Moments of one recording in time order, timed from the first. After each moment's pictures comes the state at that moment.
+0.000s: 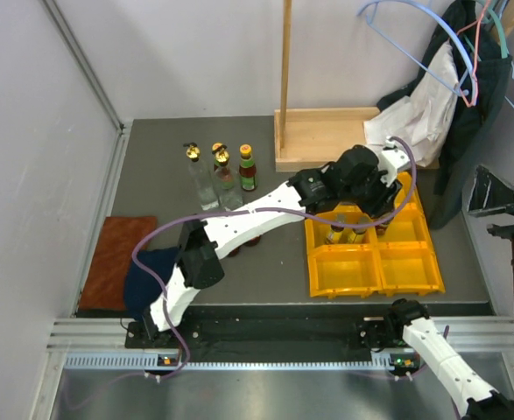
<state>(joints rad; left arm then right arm) -1.10 2.15 2.21 -0.50 0.14 -0.13 0.29 0.53 1.53 -0.68 0.42 0.36</state>
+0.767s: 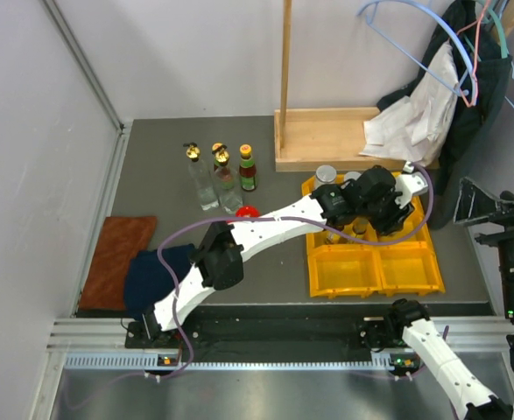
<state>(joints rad) -1.15 2.33 2.31 -0.47 0.18 -0.05 0.29 0.46 1.44 -0.71 0.40 0.35</state>
